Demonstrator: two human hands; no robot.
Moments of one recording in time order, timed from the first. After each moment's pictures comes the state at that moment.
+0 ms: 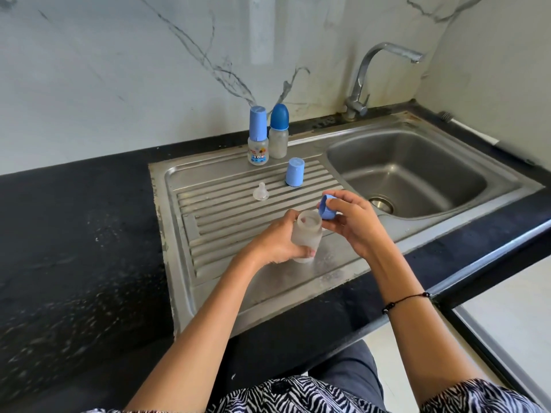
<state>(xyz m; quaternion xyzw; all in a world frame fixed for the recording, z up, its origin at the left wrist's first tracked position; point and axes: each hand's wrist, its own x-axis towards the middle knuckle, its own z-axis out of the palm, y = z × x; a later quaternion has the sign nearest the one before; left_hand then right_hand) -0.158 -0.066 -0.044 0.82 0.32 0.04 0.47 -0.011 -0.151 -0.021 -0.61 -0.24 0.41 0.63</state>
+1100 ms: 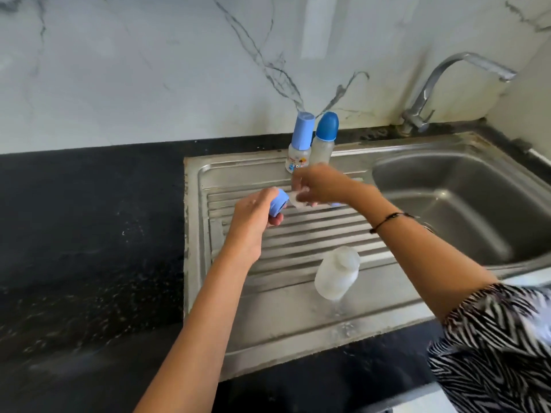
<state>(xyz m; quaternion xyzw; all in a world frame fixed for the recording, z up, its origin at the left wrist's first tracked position) -0.181 -0.014 0.006 0.42 0.49 0.39 0.65 -0.013 0.018 0.015 -0.67 -0.73 0.14 0.04</state>
